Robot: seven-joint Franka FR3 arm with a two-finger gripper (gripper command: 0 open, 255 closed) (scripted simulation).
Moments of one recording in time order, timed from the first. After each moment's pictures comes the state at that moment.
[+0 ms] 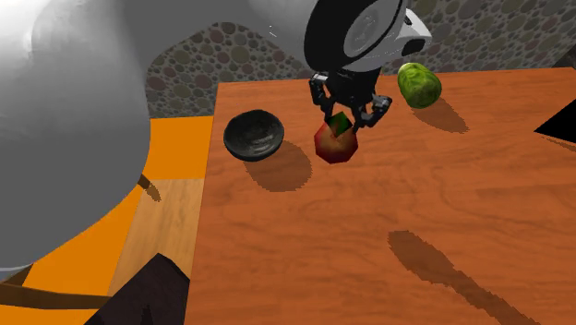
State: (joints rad) arm 0.02 0.34 -0.17 -1.26 0.10 1.73 -0.25
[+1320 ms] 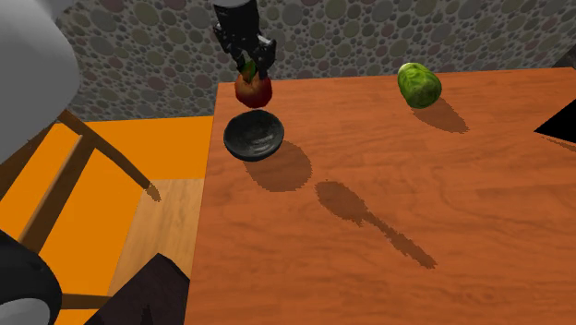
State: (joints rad) arm 0.30 0.44 -0.06 -1.06 0.02 1.65 0.14
